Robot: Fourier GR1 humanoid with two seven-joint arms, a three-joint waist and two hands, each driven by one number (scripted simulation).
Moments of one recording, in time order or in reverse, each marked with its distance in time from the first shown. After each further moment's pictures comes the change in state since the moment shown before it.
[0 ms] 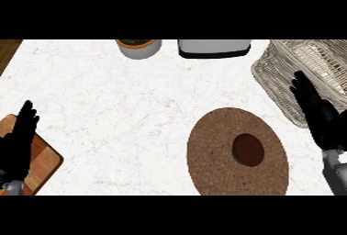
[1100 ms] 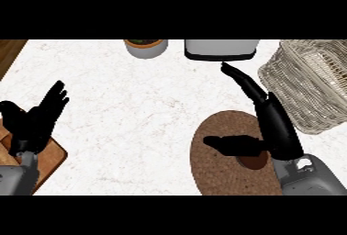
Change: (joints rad) left arm -0.207 -0.023 -0.004 0.138 0.134 -0.246 0.066; right arm -0.182 0.153 0.262 -0.314 0.570 -0.126 0.165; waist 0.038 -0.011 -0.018
